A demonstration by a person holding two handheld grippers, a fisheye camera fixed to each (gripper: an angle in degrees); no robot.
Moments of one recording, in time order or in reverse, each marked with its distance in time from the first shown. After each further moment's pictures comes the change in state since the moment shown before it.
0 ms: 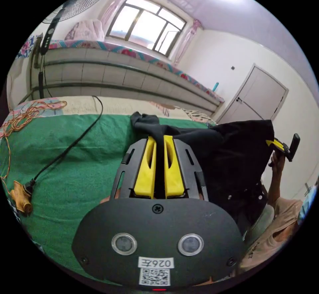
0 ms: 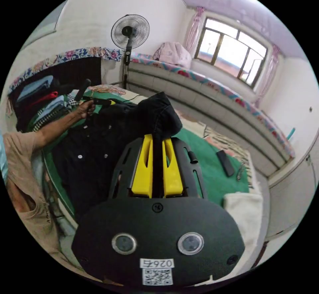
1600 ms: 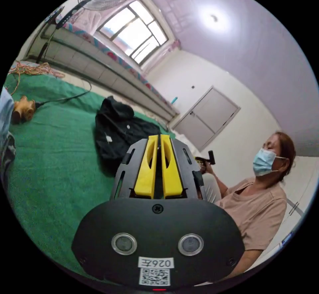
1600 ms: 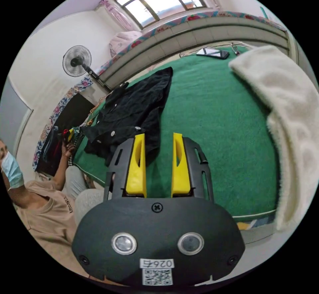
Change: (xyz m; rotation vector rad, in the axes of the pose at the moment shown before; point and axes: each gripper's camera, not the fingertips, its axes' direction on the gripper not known) left arm 0.032 0.196 -0.218 0.114 0.463 -0.087; right arm 0.208 0.287 -0.066 -0.172 -0.489 0.681
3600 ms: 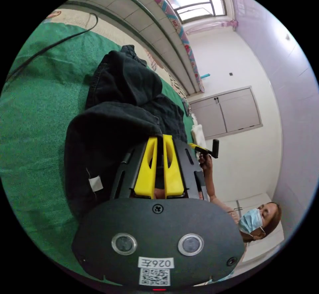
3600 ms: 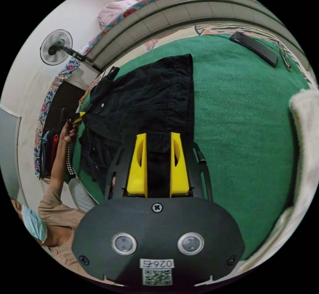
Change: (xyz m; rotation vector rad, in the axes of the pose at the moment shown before) left arm -0.156 -0.240 0.188 -0.429 -0.026 -0.427; right arm 0.000 -0.143 0.257 -0.306 0.004 0.040
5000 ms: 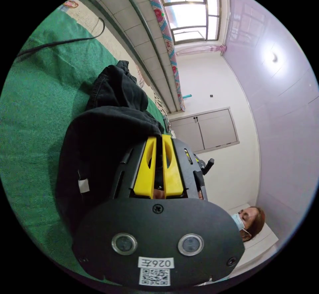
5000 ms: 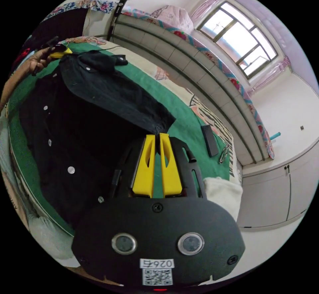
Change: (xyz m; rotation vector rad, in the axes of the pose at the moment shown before) left arm 0.009 -0.001 -0.080 0.130 0.164 -0.041; right arm -0.199 0.065 0.077 0.136 0.688 -0.652
